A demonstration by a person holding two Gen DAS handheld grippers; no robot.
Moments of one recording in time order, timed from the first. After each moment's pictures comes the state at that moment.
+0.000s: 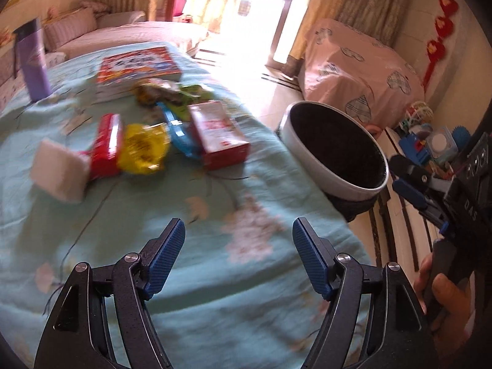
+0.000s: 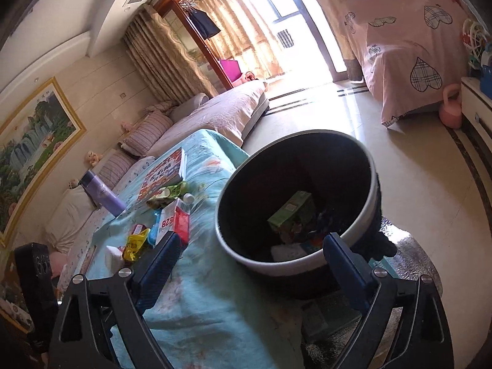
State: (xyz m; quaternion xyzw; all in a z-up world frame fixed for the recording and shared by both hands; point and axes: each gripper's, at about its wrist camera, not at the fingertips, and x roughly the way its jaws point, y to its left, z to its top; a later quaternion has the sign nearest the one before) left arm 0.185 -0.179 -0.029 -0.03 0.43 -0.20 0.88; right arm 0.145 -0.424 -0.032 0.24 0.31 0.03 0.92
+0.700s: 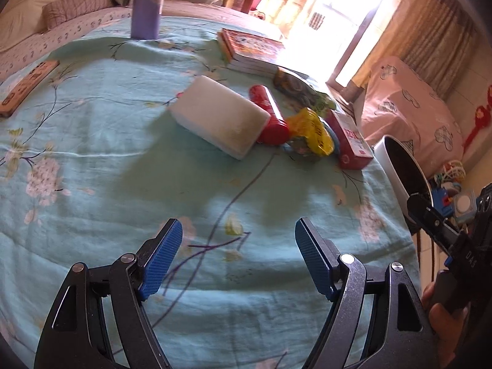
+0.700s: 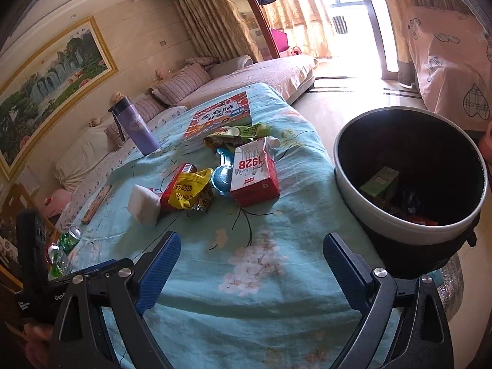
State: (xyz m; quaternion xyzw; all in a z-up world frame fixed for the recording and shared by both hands) left arm 0.179 -0.041 -0.057 -0.13 0.45 -0.08 0.88; right arm 0.173 -0.301 -0.045 0.14 0.36 0.11 0.92
